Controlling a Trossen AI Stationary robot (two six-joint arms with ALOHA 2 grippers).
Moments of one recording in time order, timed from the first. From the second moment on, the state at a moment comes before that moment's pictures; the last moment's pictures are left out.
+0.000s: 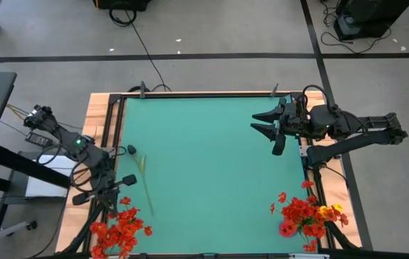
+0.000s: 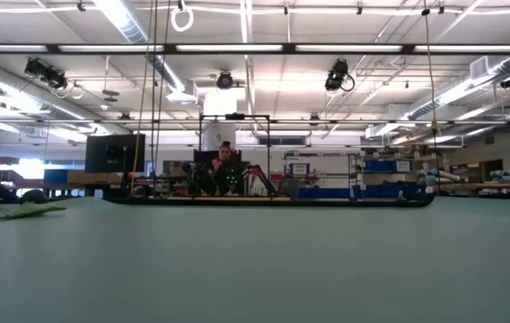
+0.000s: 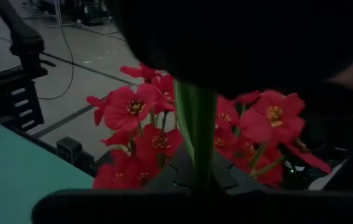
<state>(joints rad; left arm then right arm) -0.59 0.66 0.66 -0.19 0.57 -0.01 0.10 0.84 0.99 -0.23 0.32 0.21</state>
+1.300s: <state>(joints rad) -0.71 0.71 0.66 -0.10 0.53 -0.01 0.10 0.84 0.99 -0.22 0.32 0.21</state>
